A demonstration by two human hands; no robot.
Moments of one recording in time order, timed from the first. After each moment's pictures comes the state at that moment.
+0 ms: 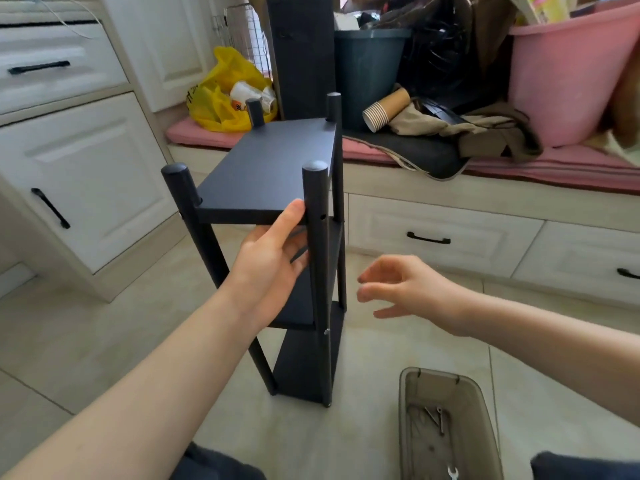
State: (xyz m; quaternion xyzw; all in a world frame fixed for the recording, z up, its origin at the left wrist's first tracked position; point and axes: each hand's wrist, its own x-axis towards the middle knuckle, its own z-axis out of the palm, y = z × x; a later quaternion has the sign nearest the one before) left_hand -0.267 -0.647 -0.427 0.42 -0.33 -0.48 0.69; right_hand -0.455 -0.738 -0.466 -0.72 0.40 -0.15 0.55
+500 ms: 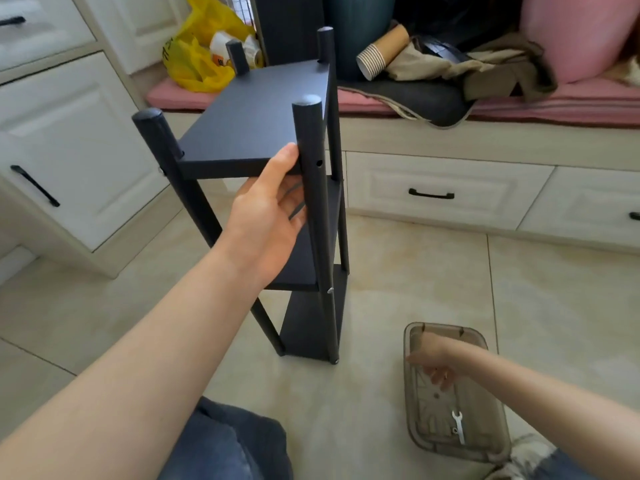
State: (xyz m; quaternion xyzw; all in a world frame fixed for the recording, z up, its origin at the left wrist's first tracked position) left_hand -0.277 -0.648 -0.423 0.44 -0.32 -0.48 0.68; right_hand -0.504 -0.728 -0.666 -0.60 0.60 0.21 0.48
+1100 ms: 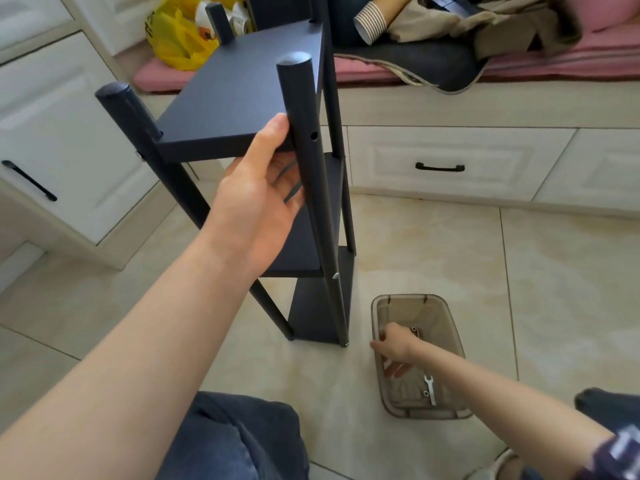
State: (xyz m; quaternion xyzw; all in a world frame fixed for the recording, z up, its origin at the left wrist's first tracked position) left_hand -0.276 -0.647 -0.422 0.46 -0.34 -0.48 0.66; right_hand -0.443 -0.699 -0.717 -0.62 0.56 0.14 0.53
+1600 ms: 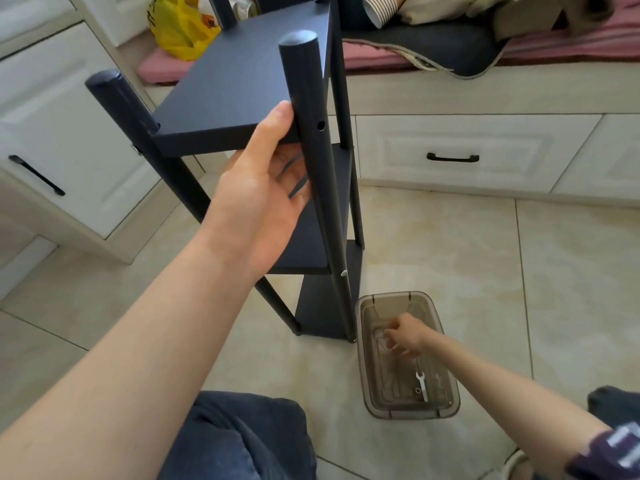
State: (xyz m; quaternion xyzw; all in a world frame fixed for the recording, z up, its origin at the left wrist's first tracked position) left_hand -0.276 -0.646 -0.422 0.47 -0.34 -0.48 0.66; right_hand -0.443 -0.725 -0.756 -0.64 0.54 0.10 0.54
